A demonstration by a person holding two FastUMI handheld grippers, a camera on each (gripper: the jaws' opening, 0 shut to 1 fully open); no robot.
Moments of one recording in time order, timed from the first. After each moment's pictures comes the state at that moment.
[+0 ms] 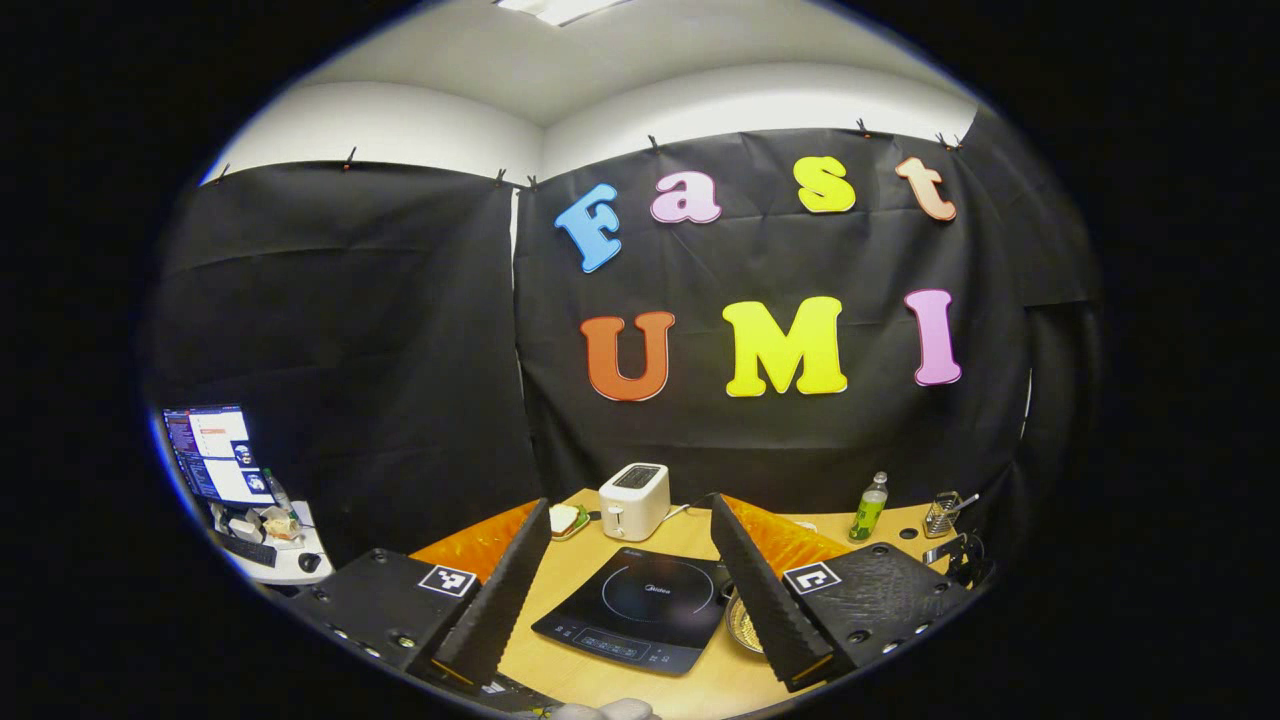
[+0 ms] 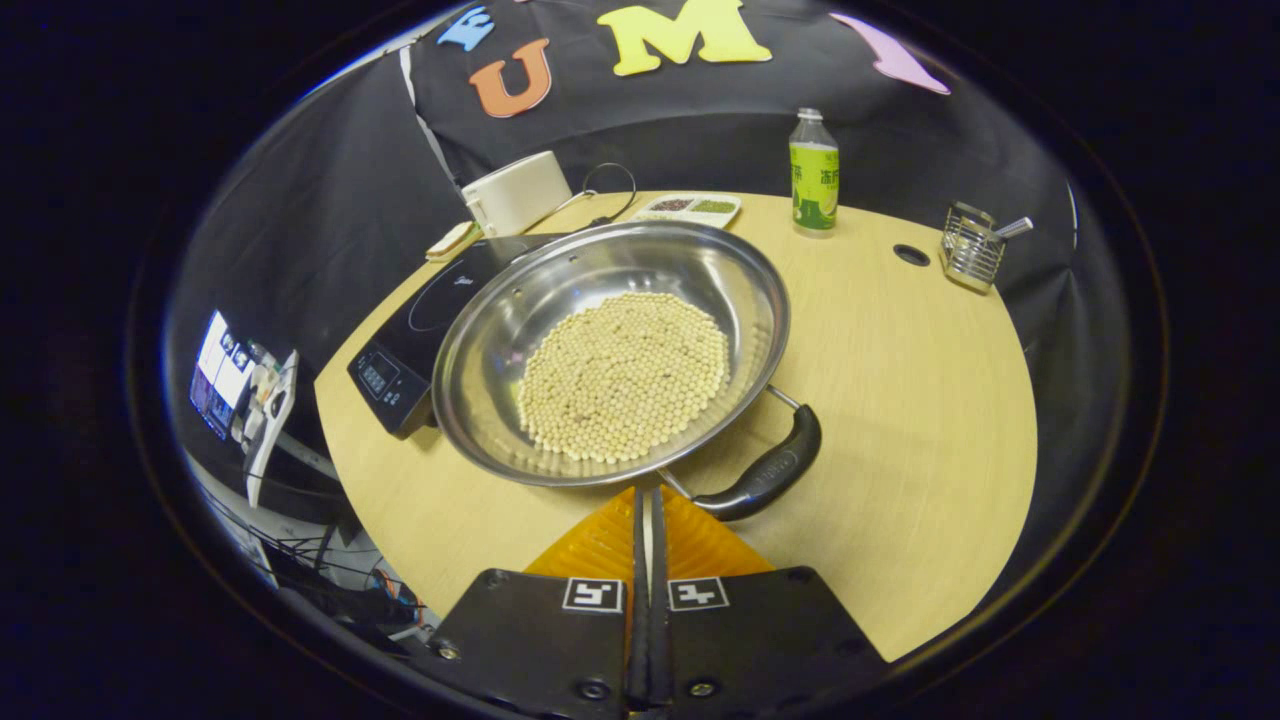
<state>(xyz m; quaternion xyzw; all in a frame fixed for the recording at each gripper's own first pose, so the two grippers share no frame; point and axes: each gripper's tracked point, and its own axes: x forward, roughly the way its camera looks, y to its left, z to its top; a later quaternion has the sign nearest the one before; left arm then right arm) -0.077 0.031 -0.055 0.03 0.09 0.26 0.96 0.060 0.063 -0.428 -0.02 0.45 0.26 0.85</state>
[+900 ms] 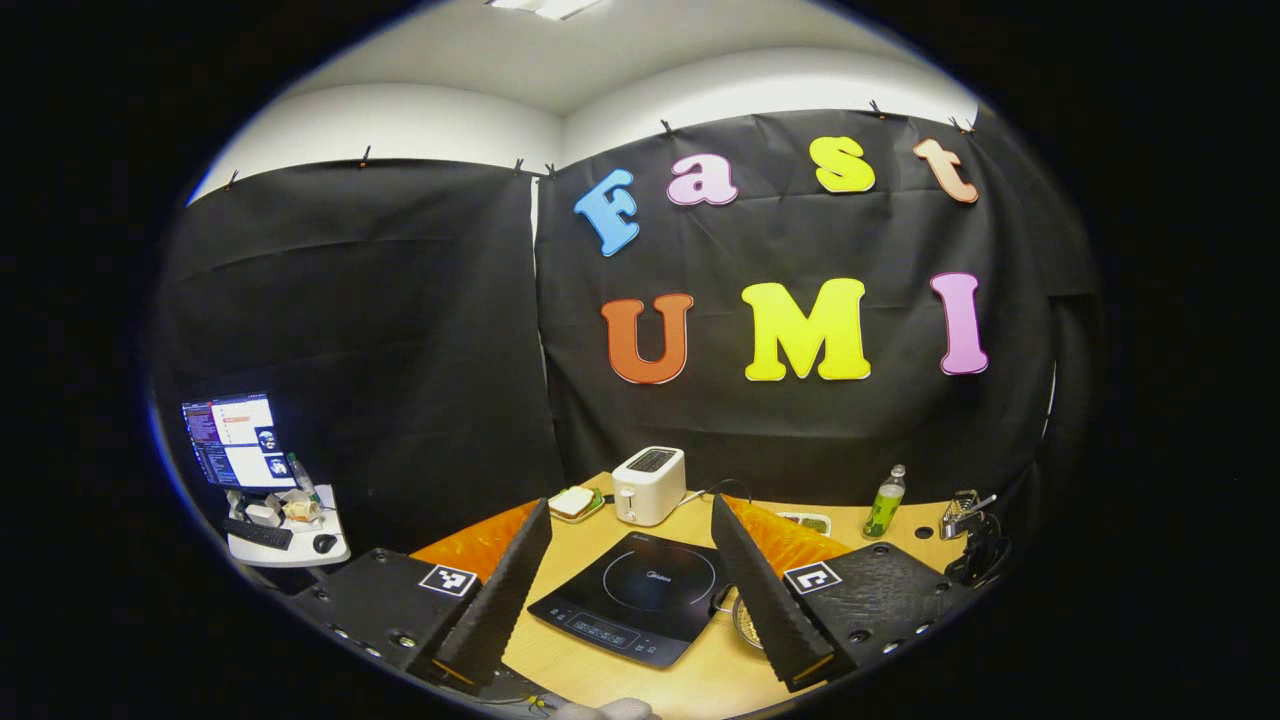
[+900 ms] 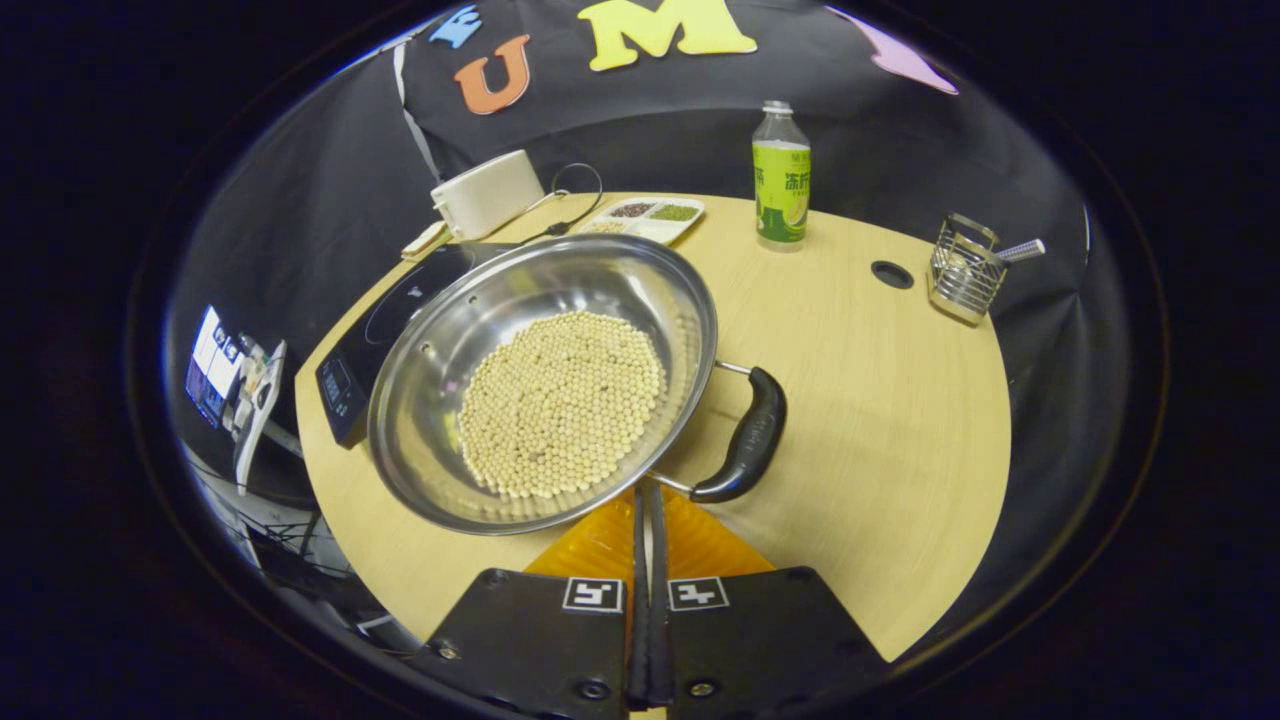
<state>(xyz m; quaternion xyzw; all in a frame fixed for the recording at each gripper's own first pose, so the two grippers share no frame) -0.060 0.009 -0.076 0.03 0.11 0.30 0.95 0.127 0.017 -0.430 -0.04 0.46 0.26 0.85</state>
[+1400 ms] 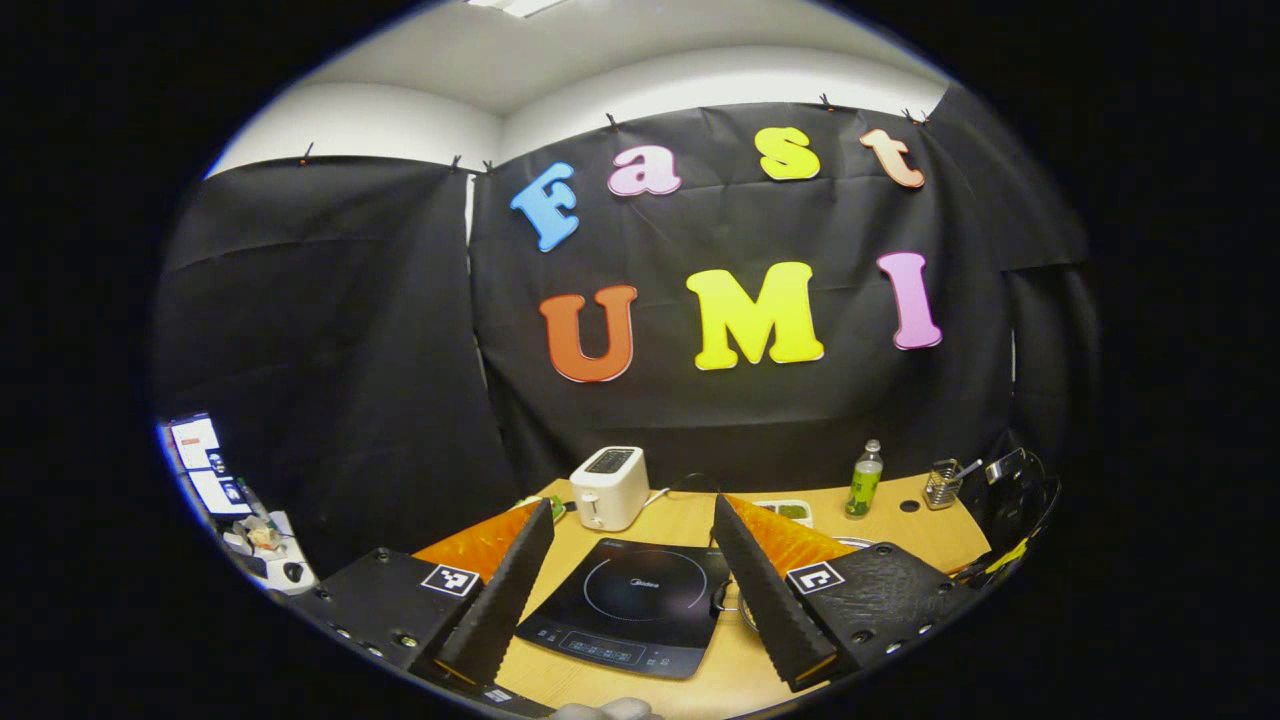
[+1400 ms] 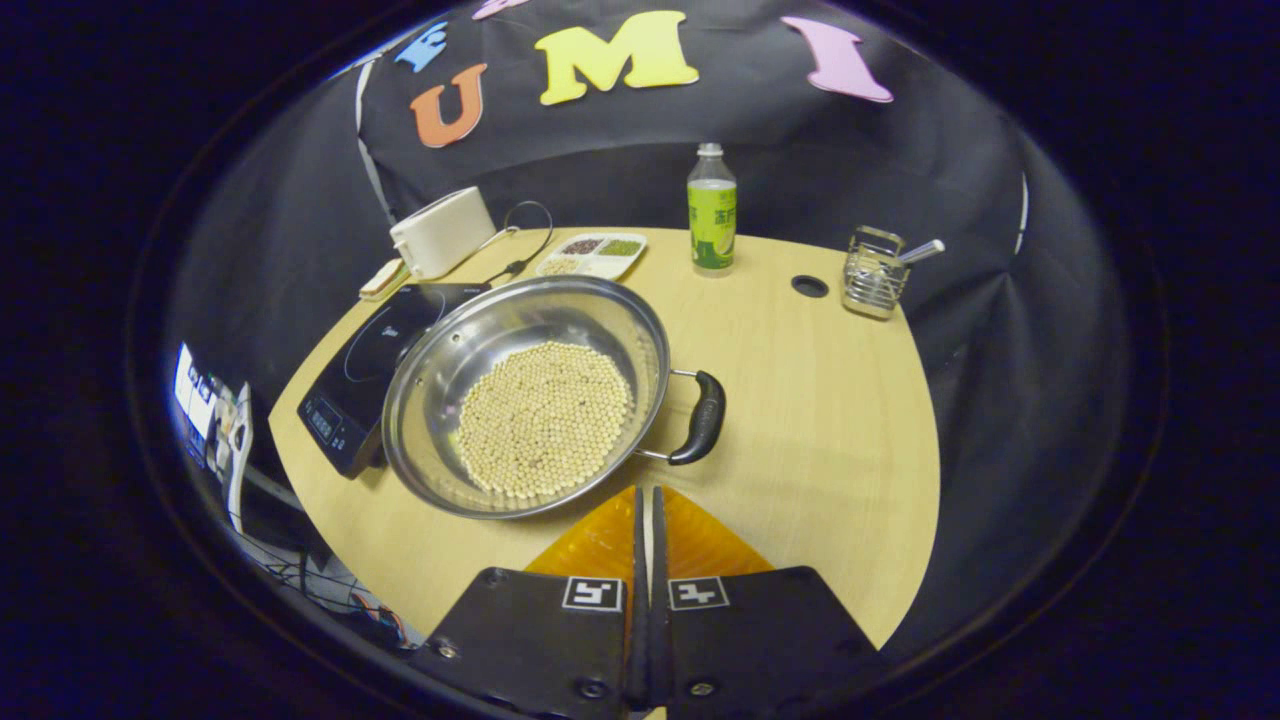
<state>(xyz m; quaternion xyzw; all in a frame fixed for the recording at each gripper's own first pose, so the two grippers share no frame) -0.018 0.038 -0.126 0.04 0.12 0.17 0.98 0.089 -0.003 -0.372 -0.02 0.42 0.15 0.90</state>
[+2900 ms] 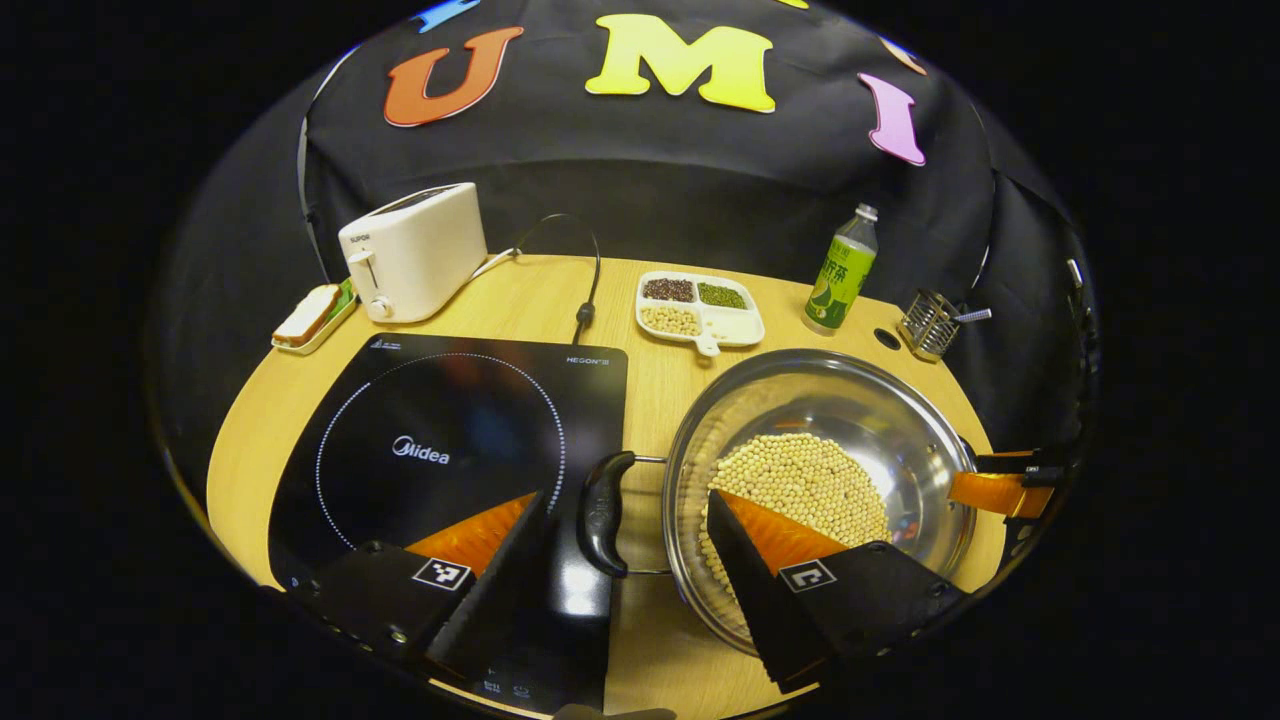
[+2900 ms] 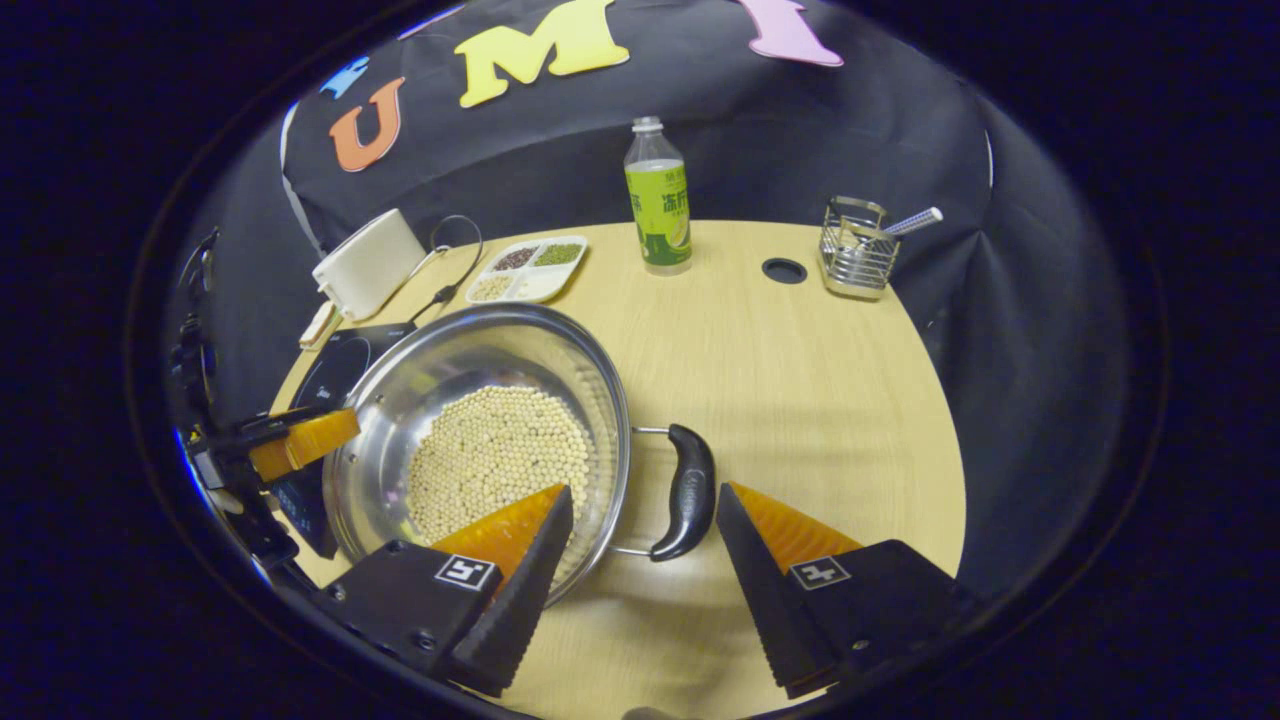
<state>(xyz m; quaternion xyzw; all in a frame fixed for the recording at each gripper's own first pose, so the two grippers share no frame) 0.112 -0.010 -0.463 -0.06 0.43 0.01 0.90 0.169 0.016 -0.416 0.03 0.45 0.09 0.89</state>
